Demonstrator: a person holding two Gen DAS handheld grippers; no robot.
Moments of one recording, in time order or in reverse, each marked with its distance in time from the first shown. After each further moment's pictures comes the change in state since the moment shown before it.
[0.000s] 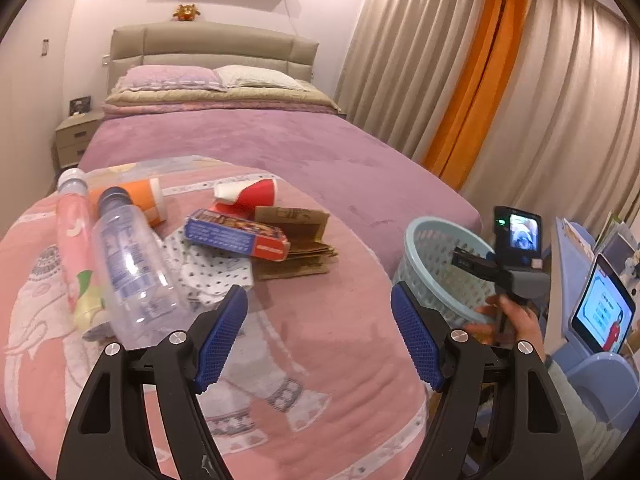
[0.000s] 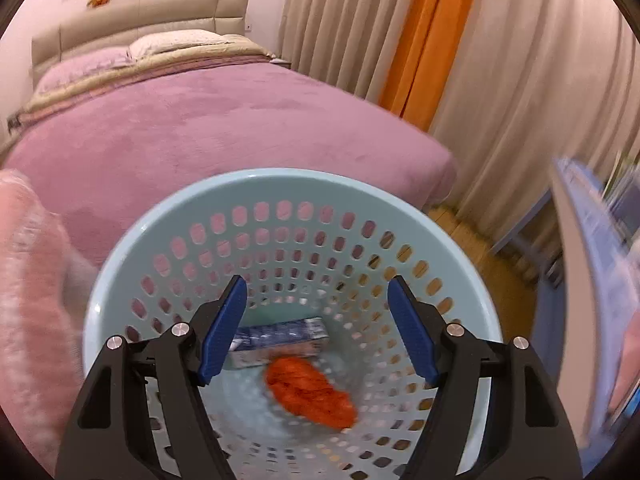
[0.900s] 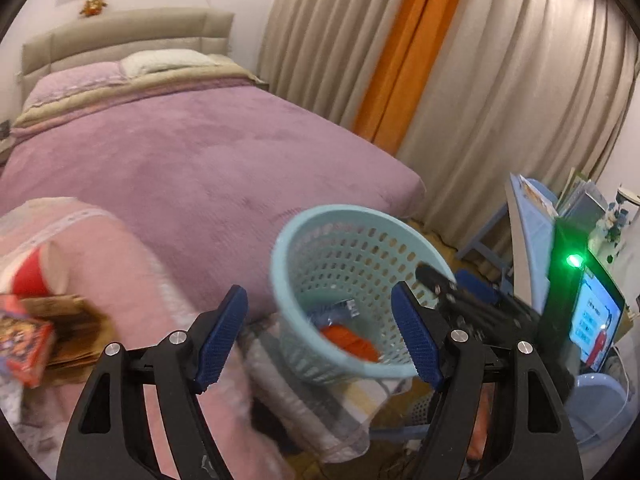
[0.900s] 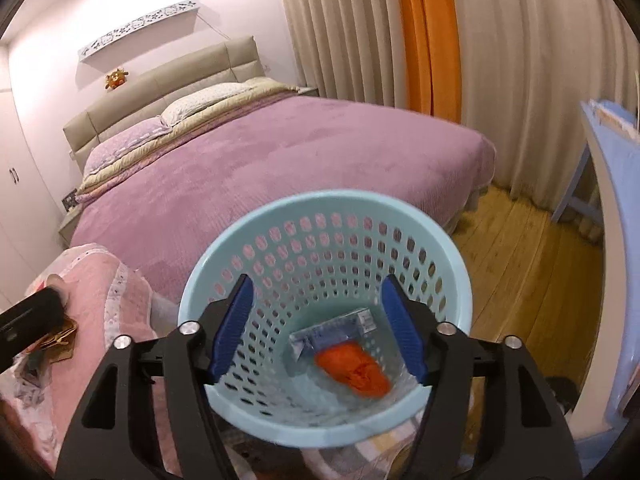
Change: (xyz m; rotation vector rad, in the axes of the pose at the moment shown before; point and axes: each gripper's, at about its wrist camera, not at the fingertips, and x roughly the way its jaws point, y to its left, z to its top) left arm 0.131 -0.144 0.049 0.147 0.119 -0.199; right arm -0.055 -0.068 0.001 0.171 -0.083 0.275
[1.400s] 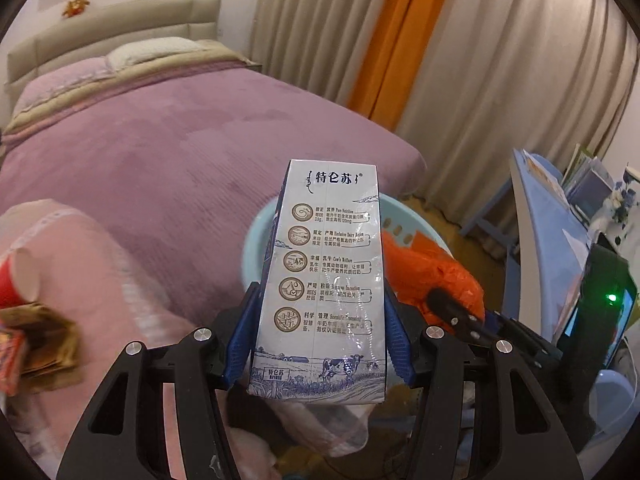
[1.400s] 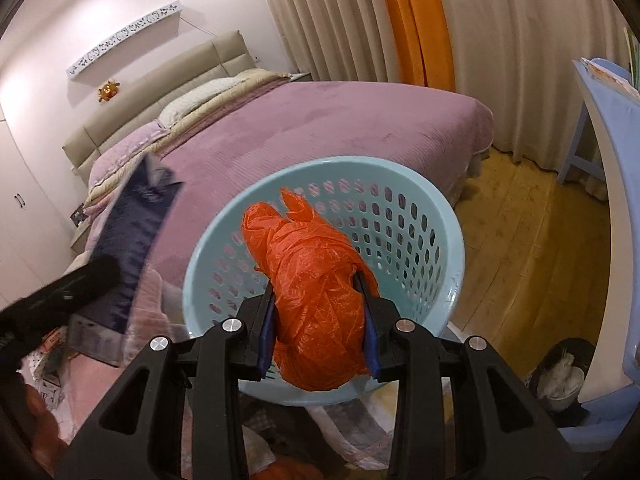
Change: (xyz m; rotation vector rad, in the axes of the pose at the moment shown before) left arm 0.061 -0.025 0.011 0.042 0.102 -0.002; right arm -0.010 -0.032 -0.022 0.123 0.087 0.053
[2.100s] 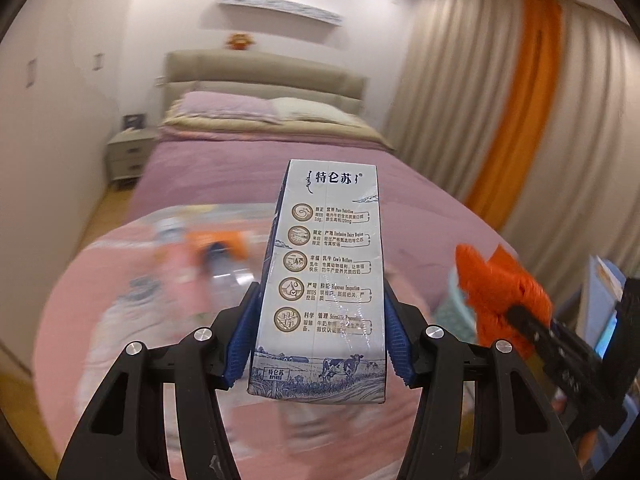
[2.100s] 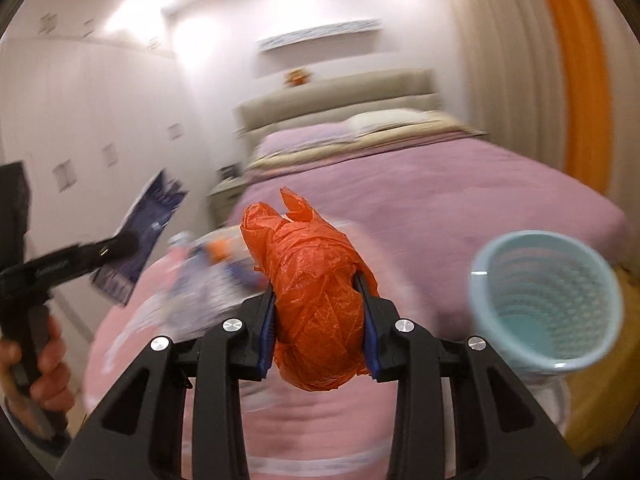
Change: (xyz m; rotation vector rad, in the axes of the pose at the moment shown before) left arm -0.277 0.144 -0.099 -0.236 -0.304 0.346; right arm -0.128 0.182 -0.067 -0.380 -0.152 0.450
